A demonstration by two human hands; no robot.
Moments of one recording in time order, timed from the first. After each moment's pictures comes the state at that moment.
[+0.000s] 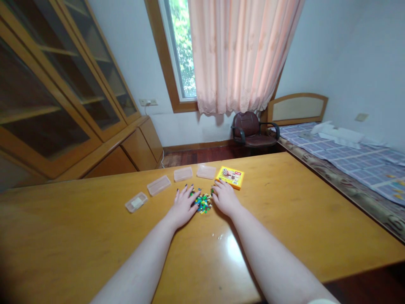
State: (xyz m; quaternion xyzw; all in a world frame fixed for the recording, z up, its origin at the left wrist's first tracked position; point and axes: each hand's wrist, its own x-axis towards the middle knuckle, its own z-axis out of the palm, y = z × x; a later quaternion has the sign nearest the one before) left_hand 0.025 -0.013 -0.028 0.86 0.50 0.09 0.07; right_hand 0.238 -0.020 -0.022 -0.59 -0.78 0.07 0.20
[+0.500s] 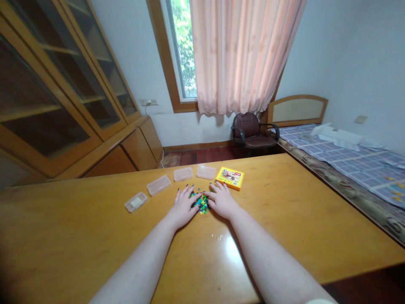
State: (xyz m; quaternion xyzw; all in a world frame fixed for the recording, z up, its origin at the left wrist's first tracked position) left_hand 0.027 -0.015 -0.023 0.86 0.50 0.11 0.09; right_hand 0.235 -0.024 -0.020 -0.55 -0.81 0.09 0.16
